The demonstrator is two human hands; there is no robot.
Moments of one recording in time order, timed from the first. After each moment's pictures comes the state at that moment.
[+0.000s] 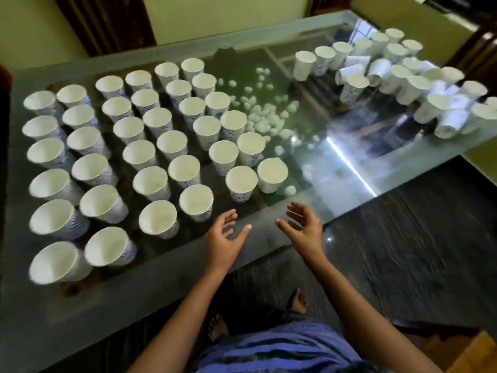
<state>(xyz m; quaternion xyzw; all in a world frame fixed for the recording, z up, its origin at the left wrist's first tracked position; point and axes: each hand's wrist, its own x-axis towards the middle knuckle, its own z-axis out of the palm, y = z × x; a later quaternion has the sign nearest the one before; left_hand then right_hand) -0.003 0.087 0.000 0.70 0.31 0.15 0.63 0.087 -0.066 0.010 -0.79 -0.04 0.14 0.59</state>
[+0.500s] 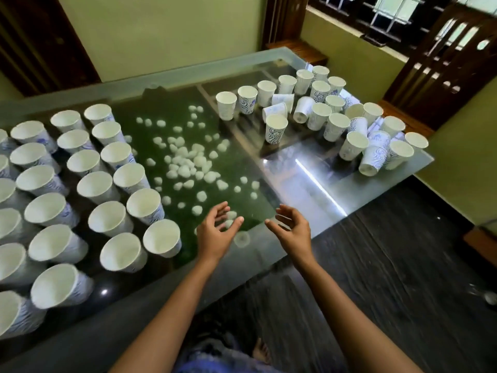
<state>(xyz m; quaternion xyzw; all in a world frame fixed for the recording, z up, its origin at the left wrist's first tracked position) 0.233 -0.044 0.032 0.71 0.26 0.17 0.63 0.293 -0.200 0.035 -0.78 -0.01 0.10 0.62</state>
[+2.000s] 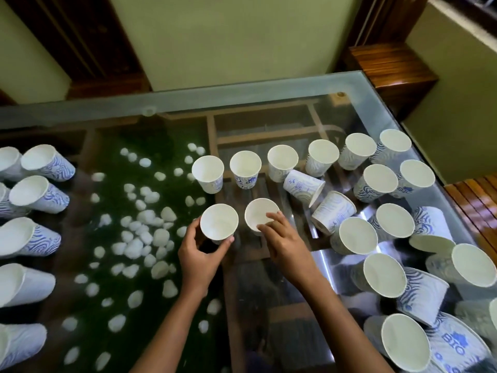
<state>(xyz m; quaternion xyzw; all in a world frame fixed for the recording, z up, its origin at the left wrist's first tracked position) 0.576 -0.015 -0.001 0.68 0.48 0.32 0.44 0.714 -0.132 -0.006 -0.76 -0.57 -0.08 0.30</state>
